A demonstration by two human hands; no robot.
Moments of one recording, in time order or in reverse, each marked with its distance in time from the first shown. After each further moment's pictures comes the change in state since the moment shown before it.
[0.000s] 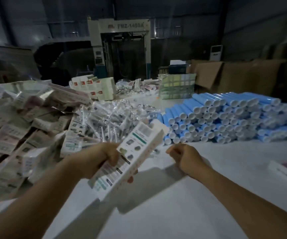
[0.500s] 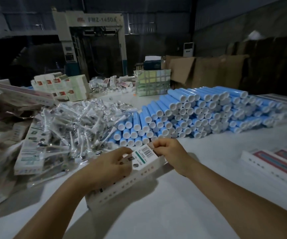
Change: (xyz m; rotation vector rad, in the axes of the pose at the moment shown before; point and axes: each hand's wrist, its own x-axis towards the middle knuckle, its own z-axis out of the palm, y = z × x) left_hand 0.023 0.016 0.050 0.569 0.182 0.239; right_hand 0.008 0.008 -0.017 0.427 -0.061 0.101
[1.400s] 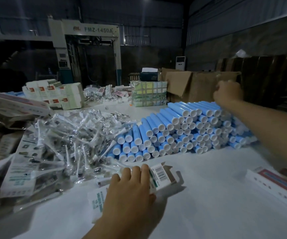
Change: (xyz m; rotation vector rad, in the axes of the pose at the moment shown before) left_hand 0.017 0.014 0.057 0.770 0.469 0.253; right_hand 0.122 -0.099 -0.205 -1.230 0.866 -0.014
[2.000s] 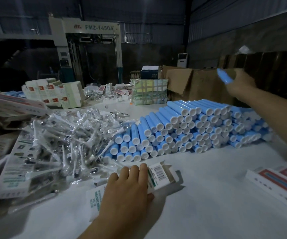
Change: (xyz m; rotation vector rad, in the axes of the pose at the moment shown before) left_hand 0.008 0.000 -0.005 -0.027 -0.035 0.032; right_hand 0.019 0.021 -0.019 0.373 -0.090 0.187
